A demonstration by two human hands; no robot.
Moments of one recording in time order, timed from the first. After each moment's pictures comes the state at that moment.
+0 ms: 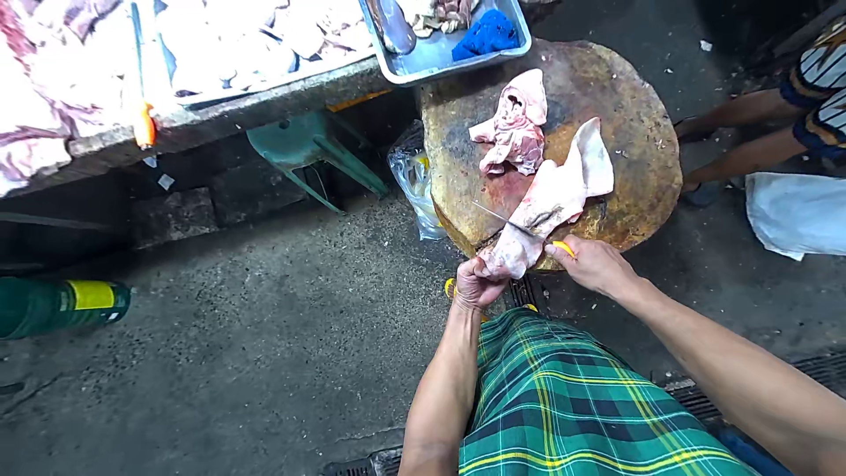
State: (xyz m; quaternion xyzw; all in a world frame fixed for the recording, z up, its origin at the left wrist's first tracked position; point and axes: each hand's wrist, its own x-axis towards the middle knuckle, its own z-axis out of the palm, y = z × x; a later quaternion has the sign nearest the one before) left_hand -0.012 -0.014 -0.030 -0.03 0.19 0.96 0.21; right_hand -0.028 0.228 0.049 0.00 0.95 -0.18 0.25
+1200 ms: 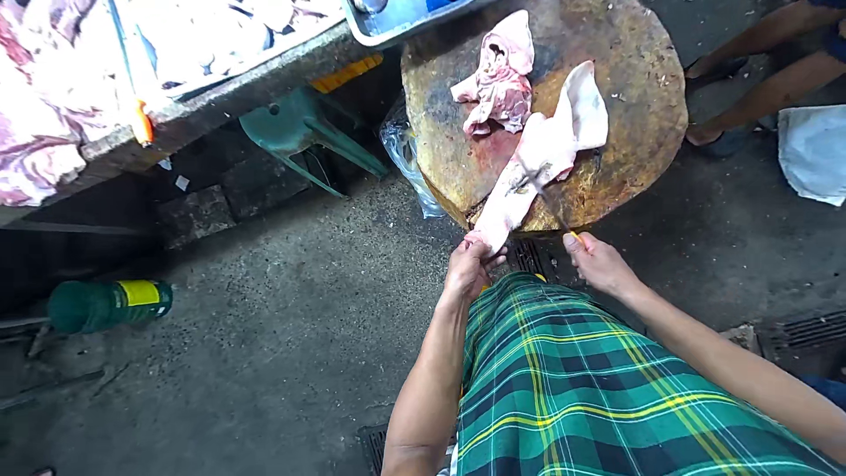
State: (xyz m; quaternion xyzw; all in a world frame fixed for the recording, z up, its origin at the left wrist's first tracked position) left_hand 0.028 -0.012 0.021 -0.29 0.52 0.77 0.25; right_hand 0.061 0.252 0.019 0.17 0.84 -0.41 0.30
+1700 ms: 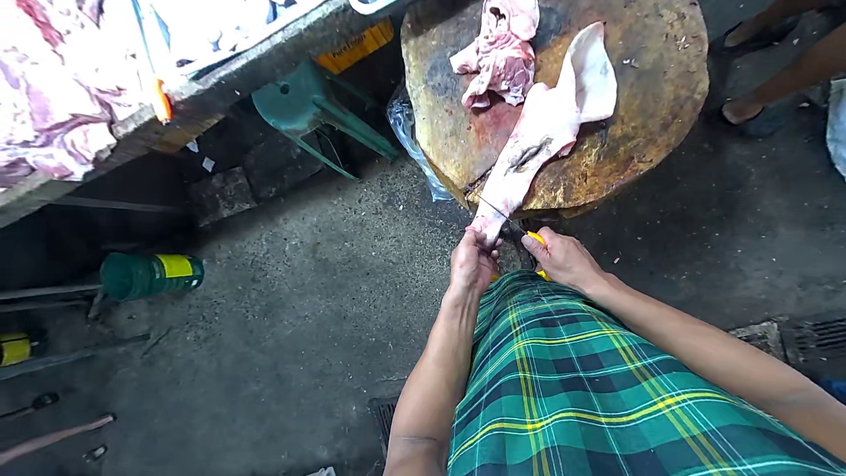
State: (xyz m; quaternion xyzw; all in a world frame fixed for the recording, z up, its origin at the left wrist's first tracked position) left_hand 0.061 0.011 0.023 -0.36 0.48 0.78 0.18; right_hand 0.075 0.209 0.000 0.00 0.89 -0.36 0.27
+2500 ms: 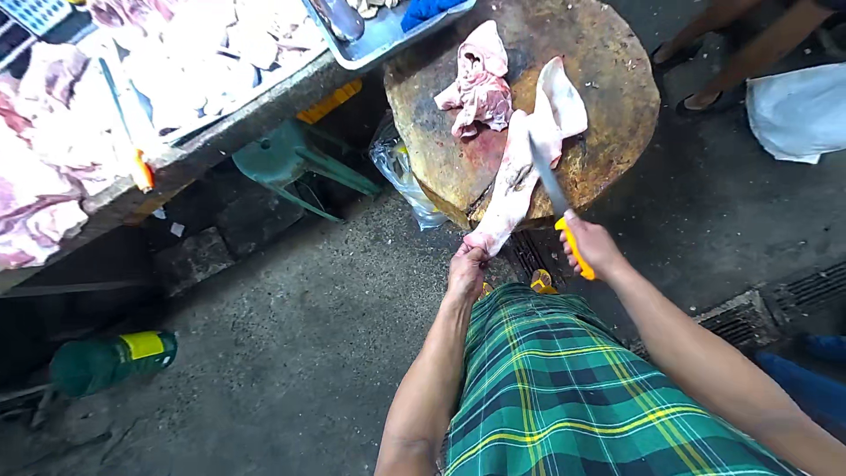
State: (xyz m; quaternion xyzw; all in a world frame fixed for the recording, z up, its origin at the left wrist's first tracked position) left_hand 0.036 -0.041 -0.017 -0.24 0.54 0.77 0.25; right_hand 0.071 0.218 0.018 0.33 0.72 -0.56 0.25
